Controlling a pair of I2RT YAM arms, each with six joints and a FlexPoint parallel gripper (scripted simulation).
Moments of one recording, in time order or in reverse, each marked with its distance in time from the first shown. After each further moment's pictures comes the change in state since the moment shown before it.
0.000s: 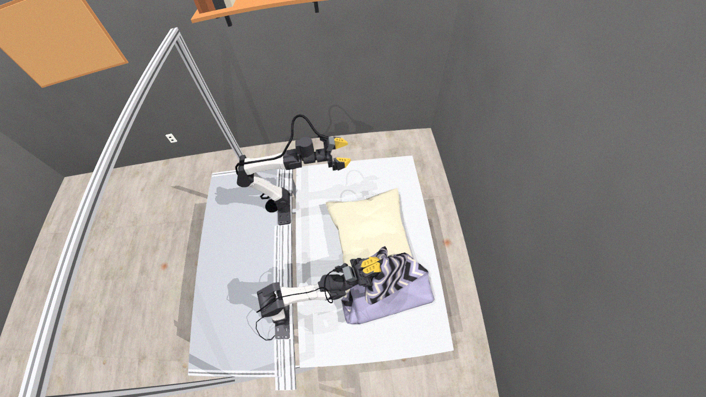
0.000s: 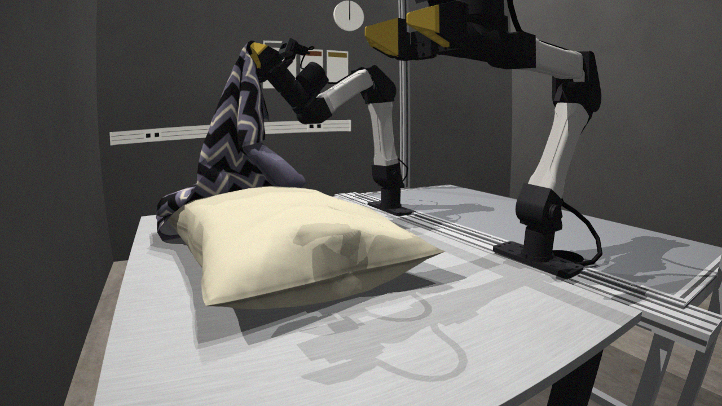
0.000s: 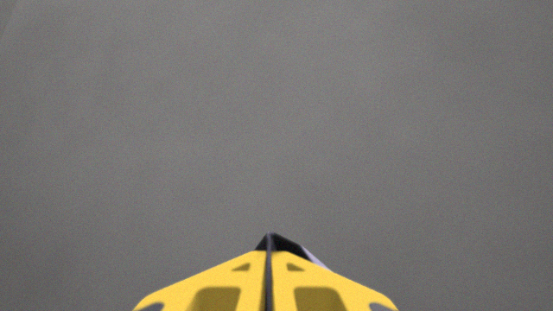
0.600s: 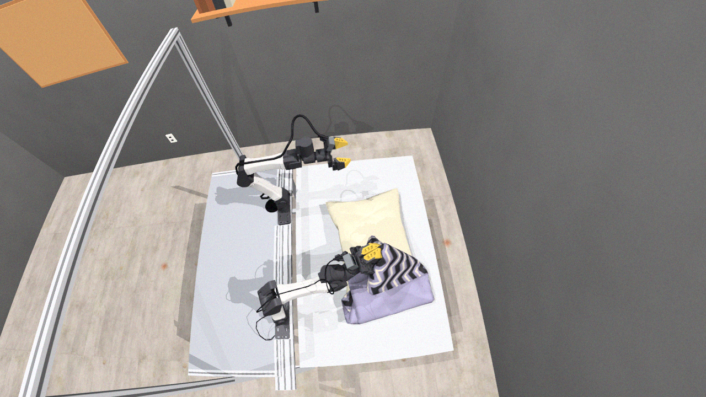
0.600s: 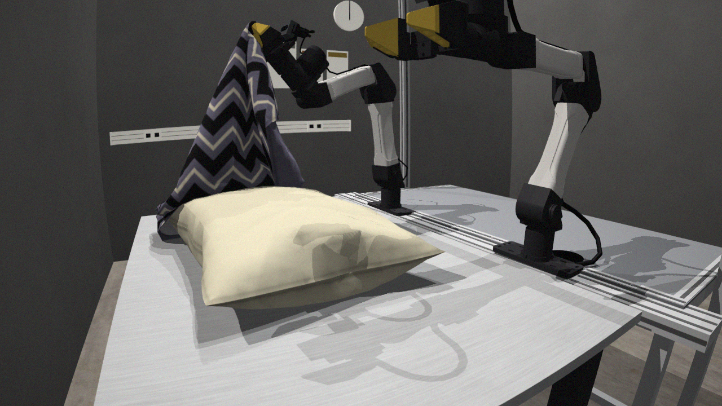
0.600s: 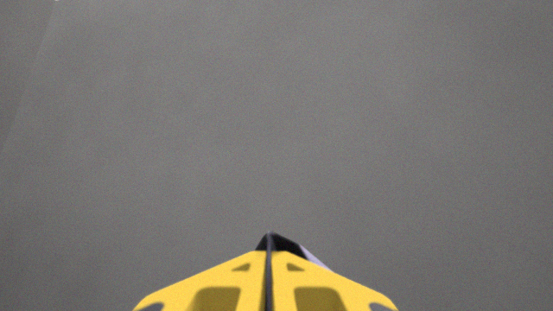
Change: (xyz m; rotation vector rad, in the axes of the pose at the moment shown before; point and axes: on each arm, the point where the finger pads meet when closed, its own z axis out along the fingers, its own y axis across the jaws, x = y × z) left arm 0.000 0.000 0.000 0.000 0.000 0.000; right arm -0.021 0.033 0.038 -0.051 -0.001 0.050
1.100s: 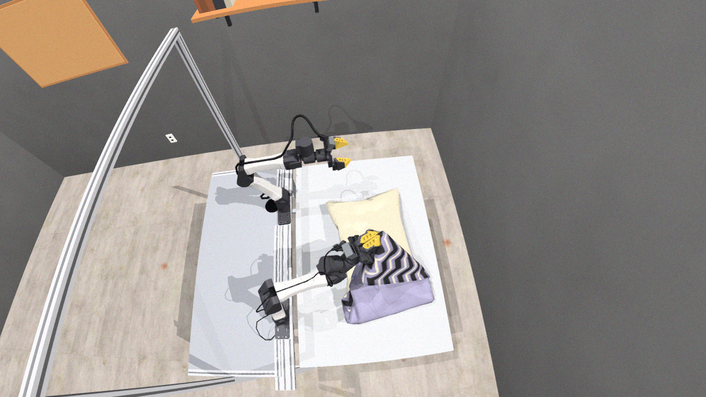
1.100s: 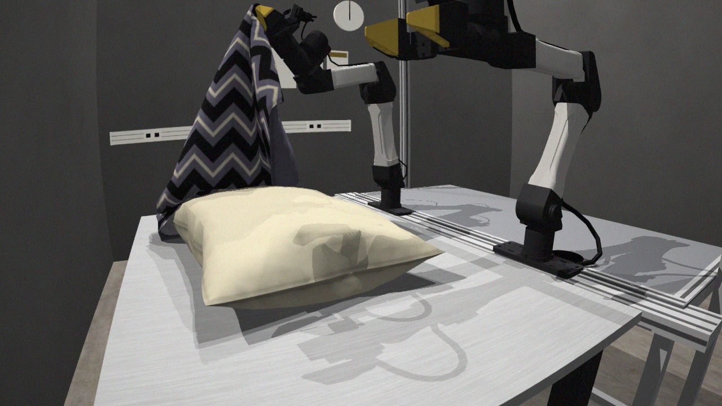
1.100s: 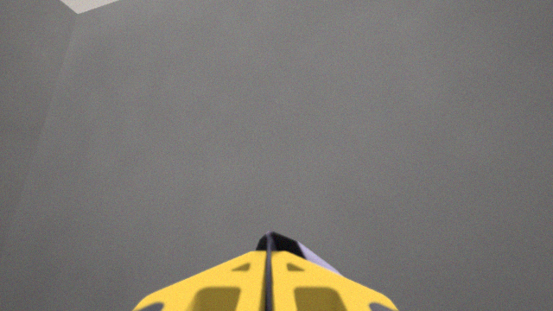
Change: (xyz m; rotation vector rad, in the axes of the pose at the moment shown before) left arm 0.000 0.000 0.000 0.000 0.000 0.000; right arm -0.021 0.027 0.031 -0.039 0.004 0.042
